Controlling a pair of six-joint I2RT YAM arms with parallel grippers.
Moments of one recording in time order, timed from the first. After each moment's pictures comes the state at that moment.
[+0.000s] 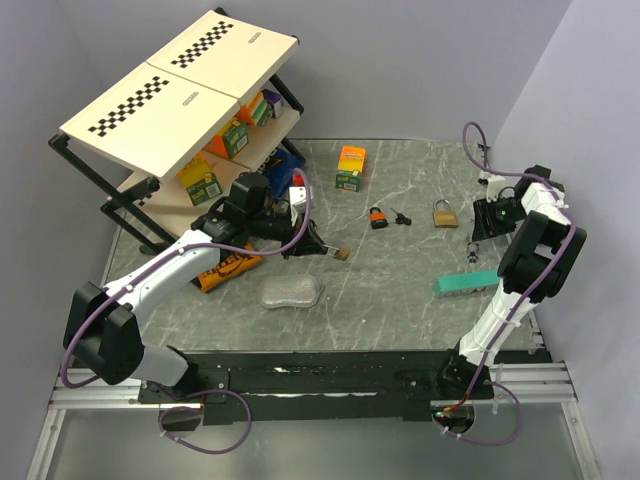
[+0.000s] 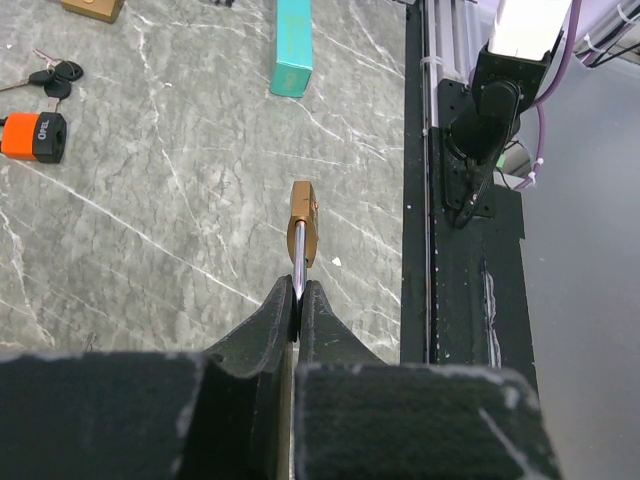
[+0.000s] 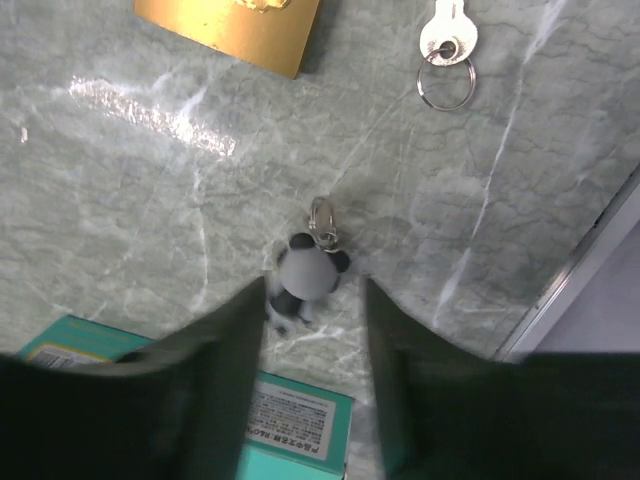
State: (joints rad) left arm -0.58 1.41 1.11 -0.19 0.91 0.13; right arm -0.48 1.99 1.56 -0.91 -0.41 -0.74
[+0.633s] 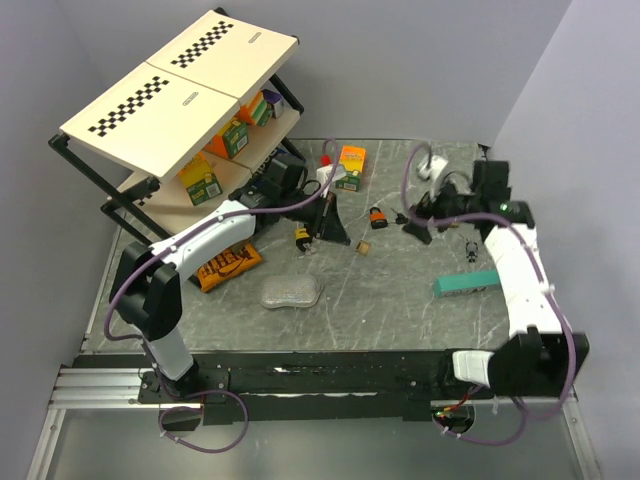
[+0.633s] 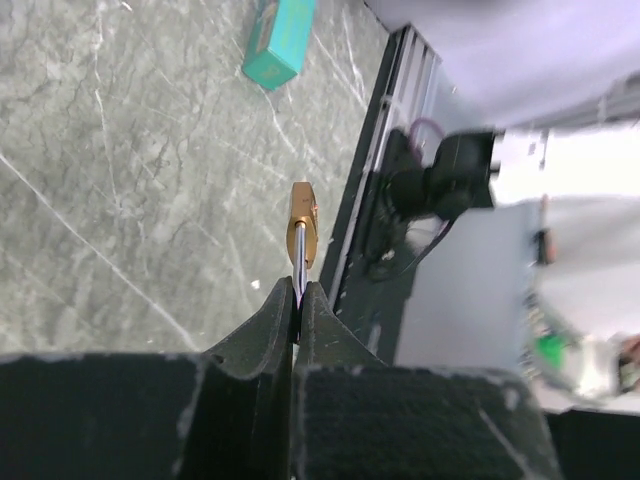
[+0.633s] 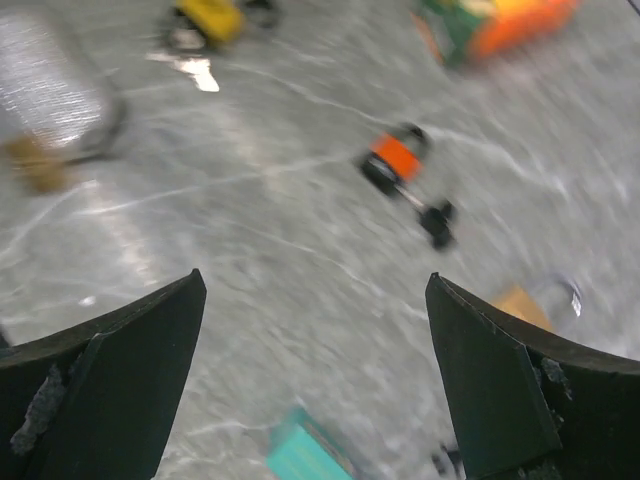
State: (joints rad) left arm -0.64 1.70 1.41 -0.32 0.86 -0.29; right arm -0.08 1.29 1.25 -0.77 -0.72 -0.71
